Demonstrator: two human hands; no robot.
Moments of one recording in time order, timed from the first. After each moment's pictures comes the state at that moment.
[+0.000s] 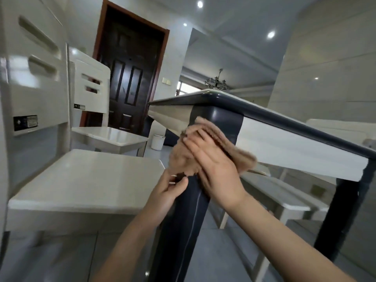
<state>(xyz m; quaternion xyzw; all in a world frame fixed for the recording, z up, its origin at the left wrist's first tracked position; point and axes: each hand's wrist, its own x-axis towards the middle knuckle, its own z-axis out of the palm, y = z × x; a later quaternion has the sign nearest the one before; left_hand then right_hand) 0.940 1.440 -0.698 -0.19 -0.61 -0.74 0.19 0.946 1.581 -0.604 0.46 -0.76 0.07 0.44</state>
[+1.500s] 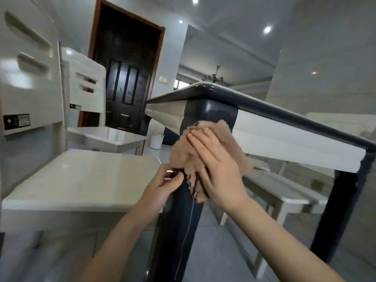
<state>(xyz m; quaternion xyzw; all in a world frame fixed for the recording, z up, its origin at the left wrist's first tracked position) 0.939 1.435 -0.696 -0.19 -0.63 -0.73 0.18 0.953 1.591 -0.618 0.42 -0.77 0.12 0.47</state>
